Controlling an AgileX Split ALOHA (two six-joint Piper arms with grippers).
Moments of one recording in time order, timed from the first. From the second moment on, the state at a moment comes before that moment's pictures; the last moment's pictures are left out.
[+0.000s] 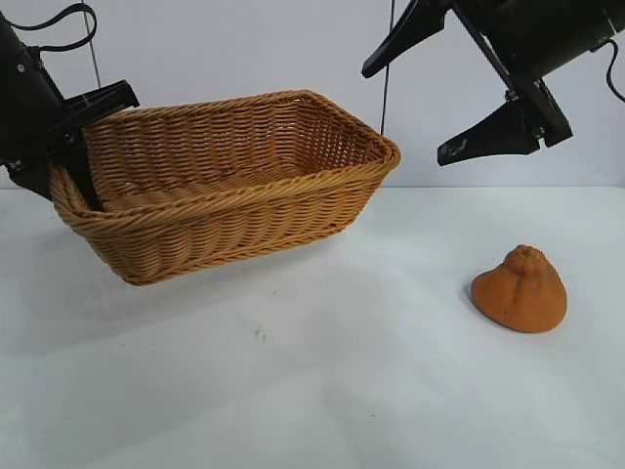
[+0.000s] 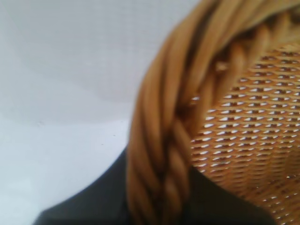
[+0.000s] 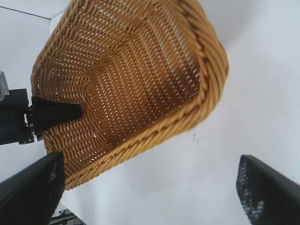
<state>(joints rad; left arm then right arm) -0.15 1.88 -1.35 -0.31 0.85 -0.45 0.18 1.68 -1.17 0.96 0.82 -0.38</state>
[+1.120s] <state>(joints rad) -0.24 2.21 -1.58 -0.37 1.01 -0.10 0.18 1.68 -1.17 0.96 0.83 -0.38</state>
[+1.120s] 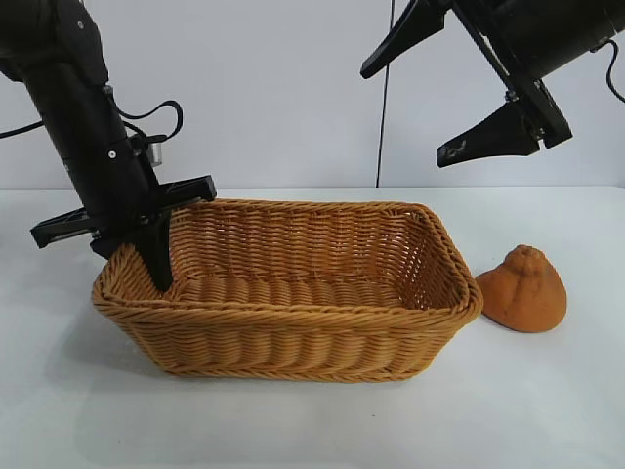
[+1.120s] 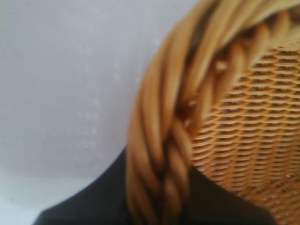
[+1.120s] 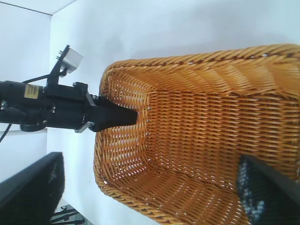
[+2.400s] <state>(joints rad) -0.09 1.97 -1.59 -0.03 1.12 -0.11 0.18 1.68 -1.17 0.96 0.83 -0.38</state>
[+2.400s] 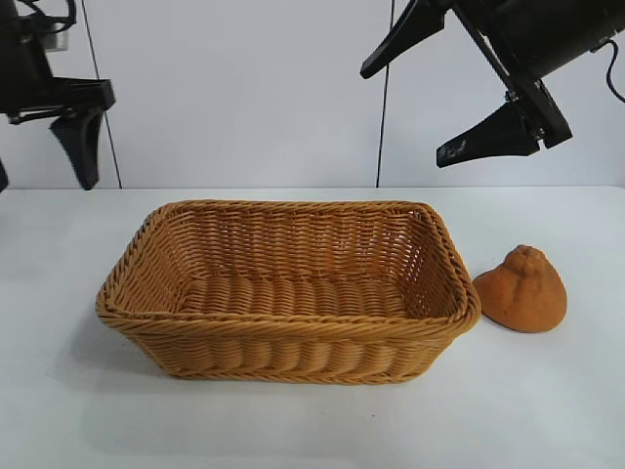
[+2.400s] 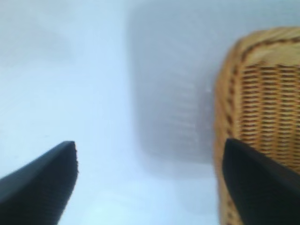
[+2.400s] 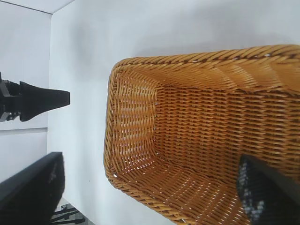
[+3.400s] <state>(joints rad) -0.04 1.38 -0.98 -0.05 1.21 0.00 0.18 1.68 -1.17 0.96 0.84 -0.38</state>
